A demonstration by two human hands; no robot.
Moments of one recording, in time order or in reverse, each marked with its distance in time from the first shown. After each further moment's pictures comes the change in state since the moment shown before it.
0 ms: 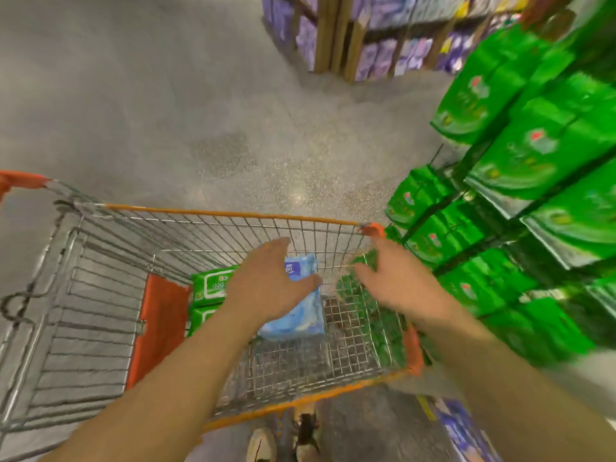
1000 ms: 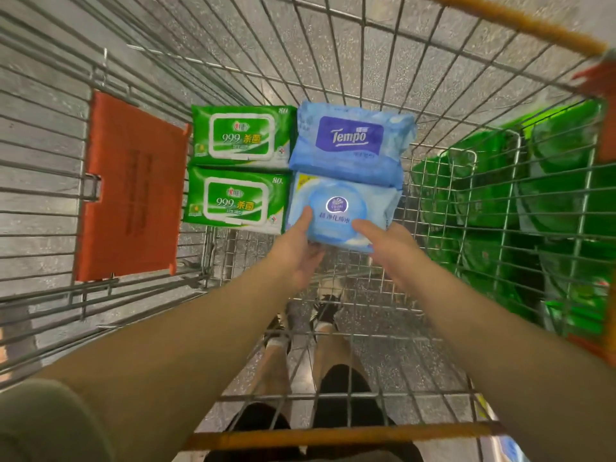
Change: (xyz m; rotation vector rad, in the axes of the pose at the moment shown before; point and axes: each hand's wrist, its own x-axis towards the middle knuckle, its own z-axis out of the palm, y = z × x) left_hand 0.096 -0.173 0.250 -1.529 -0.017 -1.139; right_hand 0.151 0.090 0.346 0.833 -0.459 0.595
